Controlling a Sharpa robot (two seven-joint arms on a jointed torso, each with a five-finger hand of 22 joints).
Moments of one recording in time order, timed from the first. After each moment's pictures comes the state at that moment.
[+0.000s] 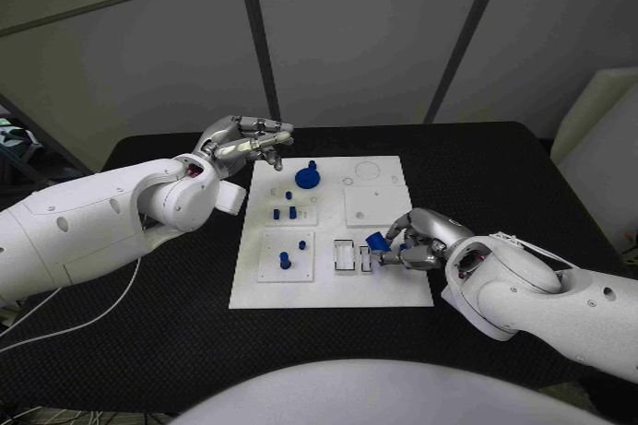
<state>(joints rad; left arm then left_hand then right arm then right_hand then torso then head) 1.10 -0.86 0.06 1.44 -0.13 -0.16 0.32 1.41 -0.12 0.39 0.03 0.15 1.02 0.17 0.12 0.10 1.11 0.09 0.27 0.15 1.18 0.01 0.89 0.51 0.20 1.17 0.11 0.55 0.77 0.93 -0.95 0.00 1.89 -1.44 -0.45 -0.57 1.28 -0.04 -0.14 0.26 0.56 0.95 0.09 0.39 0.35 1.43 0.01 1.36 1.31 1.46 -0.05 1.54 1.31 0.12 1.33 0.06 1.22 1.03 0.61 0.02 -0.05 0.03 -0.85</state>
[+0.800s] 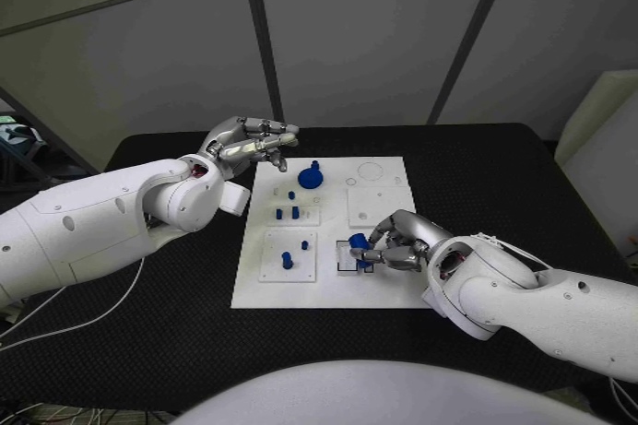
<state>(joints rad) 1.10 -0.85 0.06 1.44 -0.13 -0.16 0.32 1.41 -0.12 0.39 0.03 0.15 1.02 0.17 0.12 0.10 1.11 0.09 0.27 0.15 1.18 0.01 0.89 0.51 0.20 1.17 0.11 0.55 0.77 0.93 -0.87 0.01 1.85 -1.35 -0.45 -0.55 1.22 -0.01 -0.17 0.29 0.52 0.97 0.08 0.41 0.37 1.43 0.01 1.35 1.31 1.47 -0.06 1.54 1.31 0.12 1.33 0.06 1.23 1.03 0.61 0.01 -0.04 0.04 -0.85</state>
